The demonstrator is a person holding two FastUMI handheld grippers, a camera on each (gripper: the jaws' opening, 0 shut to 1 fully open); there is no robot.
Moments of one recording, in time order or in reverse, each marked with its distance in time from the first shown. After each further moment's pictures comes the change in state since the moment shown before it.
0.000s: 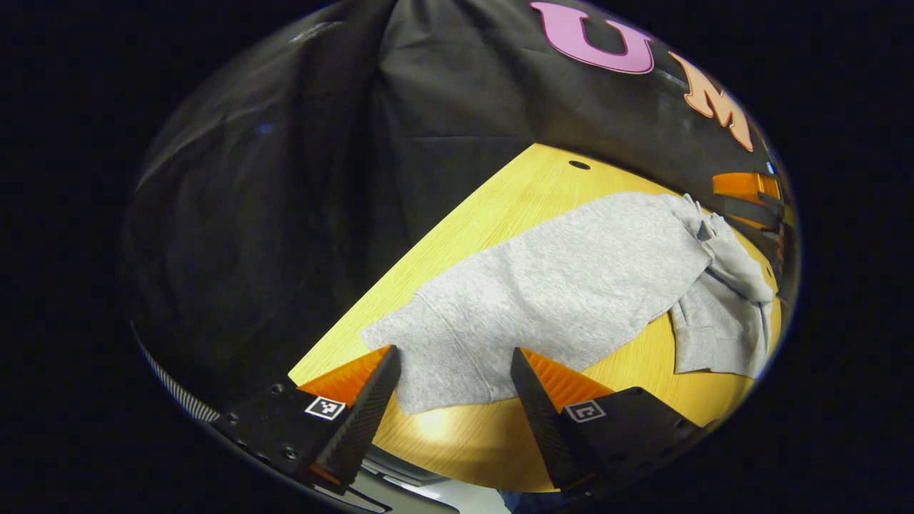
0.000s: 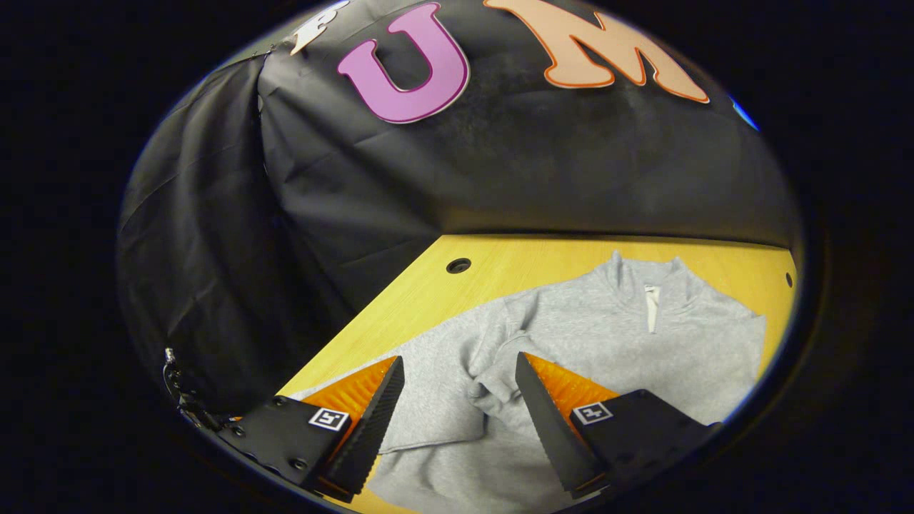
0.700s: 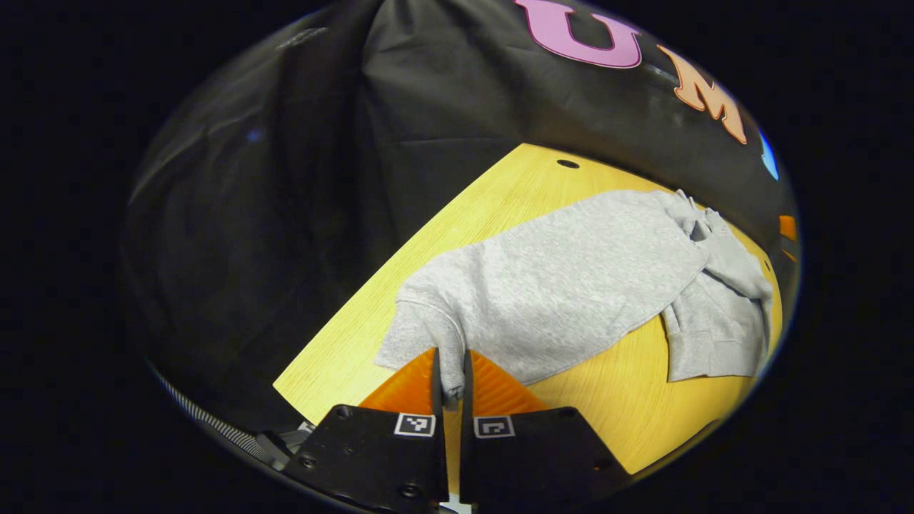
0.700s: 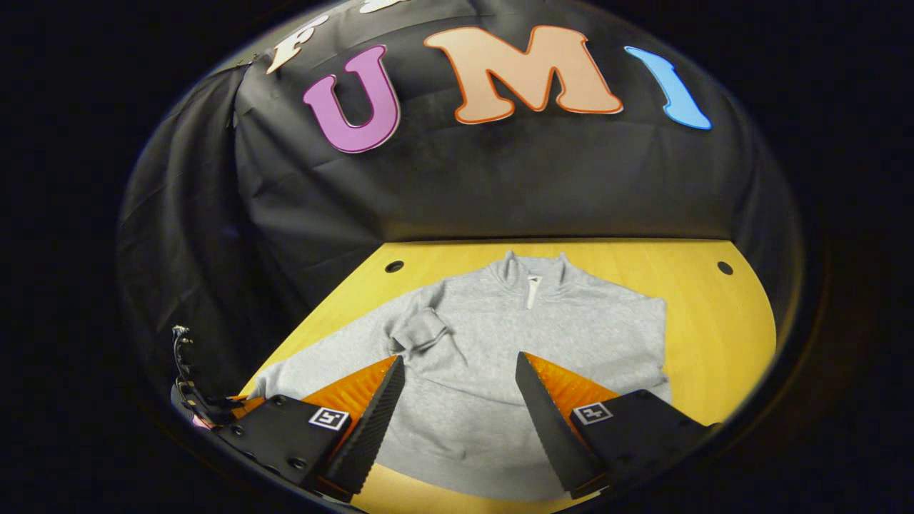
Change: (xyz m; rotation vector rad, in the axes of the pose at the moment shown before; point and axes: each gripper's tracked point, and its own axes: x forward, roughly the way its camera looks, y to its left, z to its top) left arm 0.008 -0.011 0.006 0.020 0.006 -0.008; right arm -0.131 -0.098 -0.018 0.036 -0.026 -0.203
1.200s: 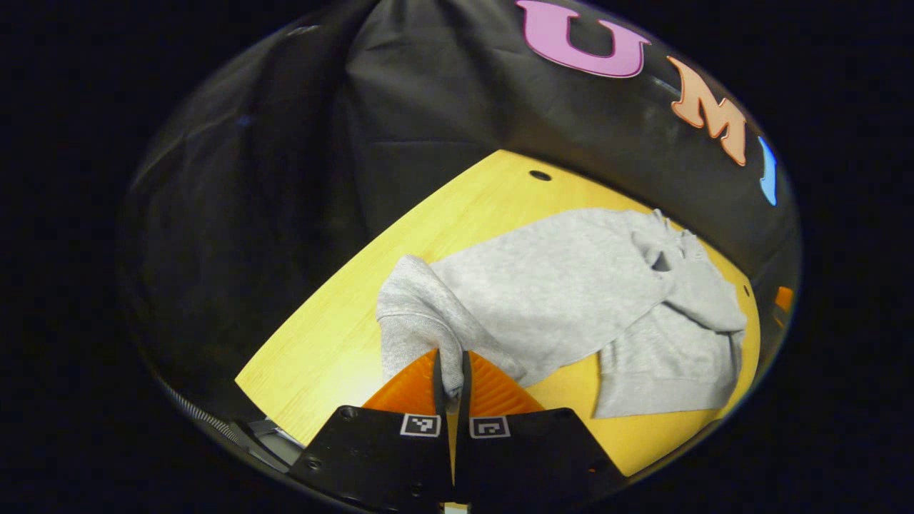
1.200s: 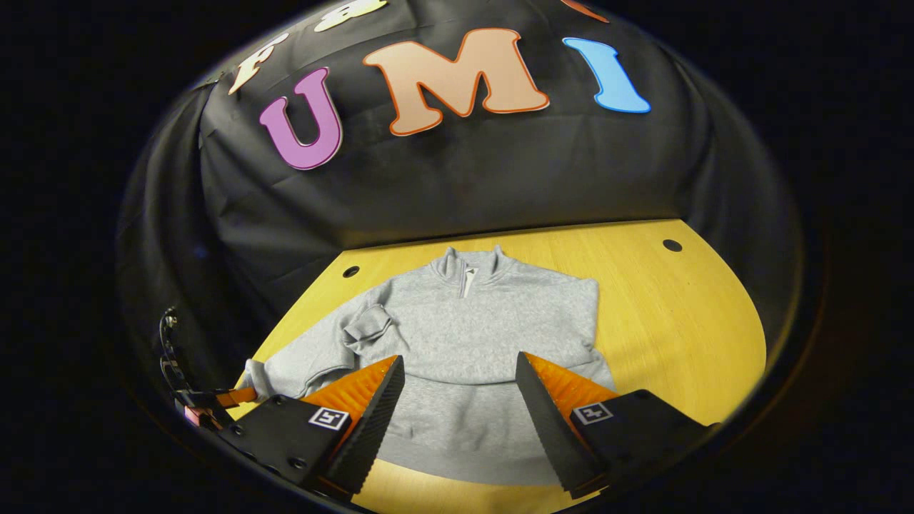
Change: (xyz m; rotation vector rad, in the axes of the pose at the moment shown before) left arm -0.011 -0.085 0.047 -0.056 -0.010 -0.129; right arm -0.045 -0.073 -0.004 0.085 -0.015 -0.118
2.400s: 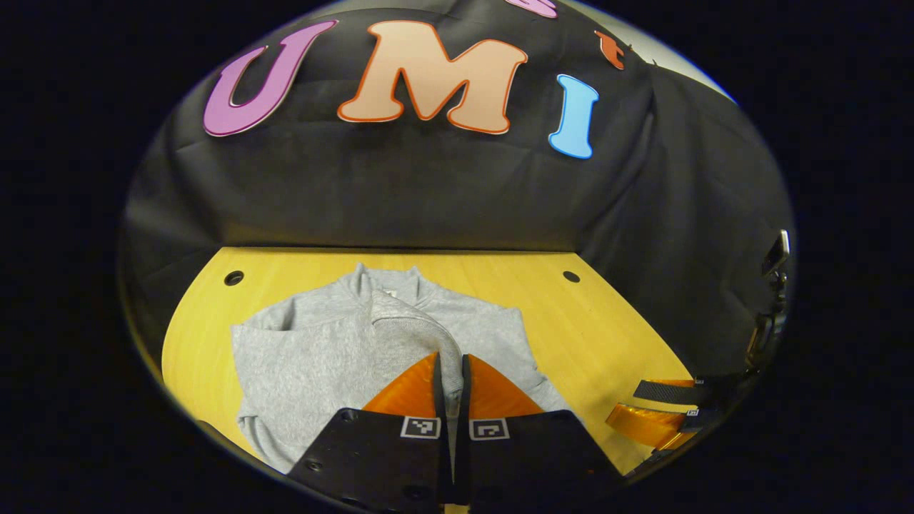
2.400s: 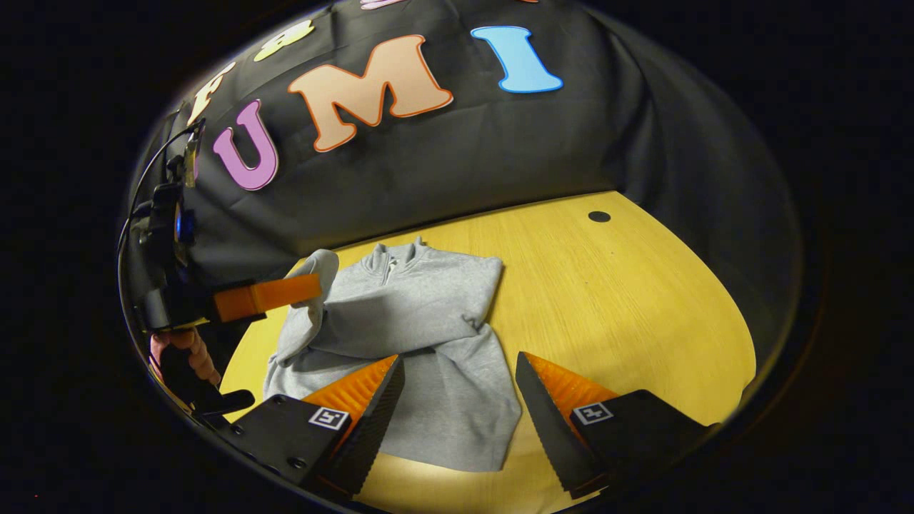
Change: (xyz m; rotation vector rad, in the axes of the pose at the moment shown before) left arm -0.038 -0.449 0.050 0.368 -0.126 -0.604; right arm -0.044 -0.145 -0.025 0.112 0.019 -0.100
